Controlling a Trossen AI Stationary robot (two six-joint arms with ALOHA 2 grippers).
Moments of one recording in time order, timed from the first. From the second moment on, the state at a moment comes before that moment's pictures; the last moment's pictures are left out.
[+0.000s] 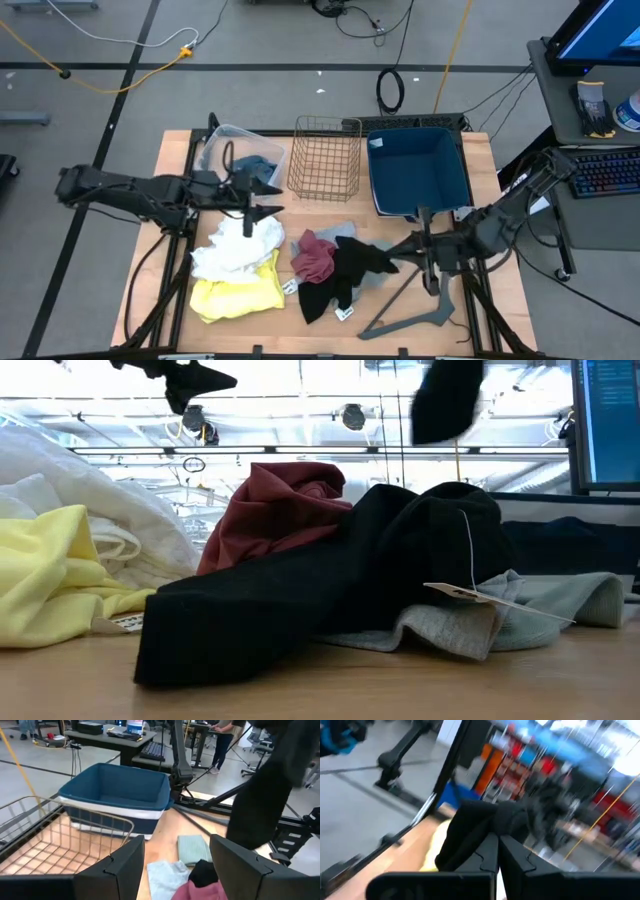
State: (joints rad) left arm -0.07 0.91 0.68 0.05 -0.15 -0.19; right arm 0.68 1.02 0.95 0.08 0.53 -0.46
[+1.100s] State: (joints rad) left arm -0.10 1.46 0.70 0.94 0.08 -0.19; right arm 0.40 1.22 0.95 0.62 0.39 -0.71
